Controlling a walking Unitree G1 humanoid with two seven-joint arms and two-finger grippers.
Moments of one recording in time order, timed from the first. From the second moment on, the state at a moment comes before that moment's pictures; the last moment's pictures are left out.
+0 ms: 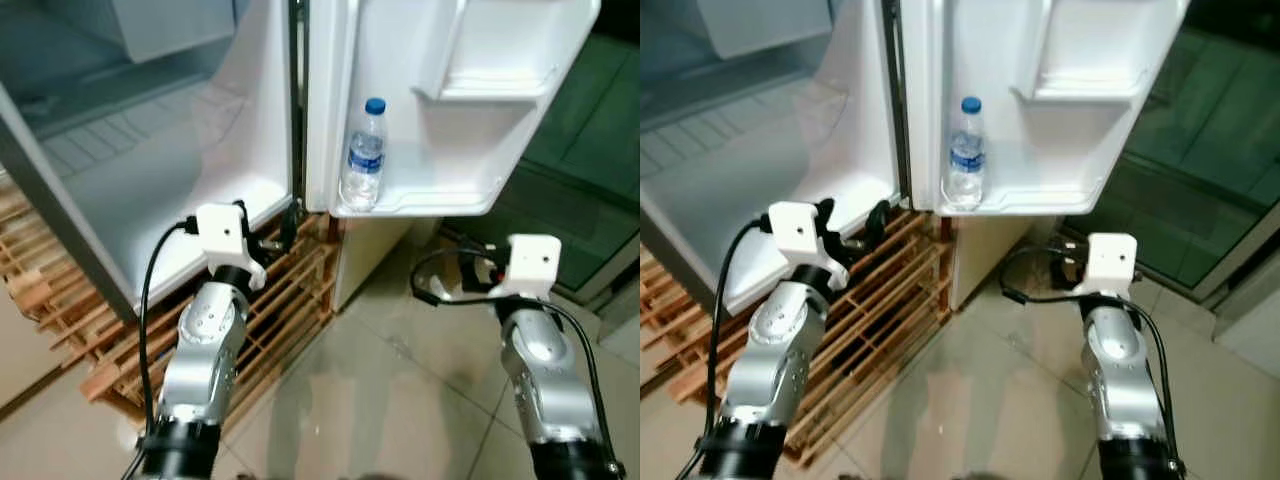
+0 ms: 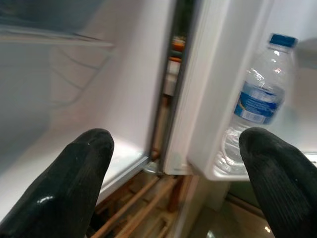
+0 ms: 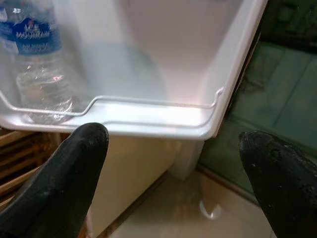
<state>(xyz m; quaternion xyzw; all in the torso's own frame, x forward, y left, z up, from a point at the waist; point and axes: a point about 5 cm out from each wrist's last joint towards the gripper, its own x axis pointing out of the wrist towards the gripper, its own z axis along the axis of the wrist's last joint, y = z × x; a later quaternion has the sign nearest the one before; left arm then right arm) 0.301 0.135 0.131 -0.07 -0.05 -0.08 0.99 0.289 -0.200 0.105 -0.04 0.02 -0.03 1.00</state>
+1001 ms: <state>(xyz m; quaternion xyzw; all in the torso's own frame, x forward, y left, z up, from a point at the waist) 0.319 0.148 0.103 0.00 0.03 0.01 1.00 0.286 -0.183 0.088 -0.06 0.05 0.02 1.00</state>
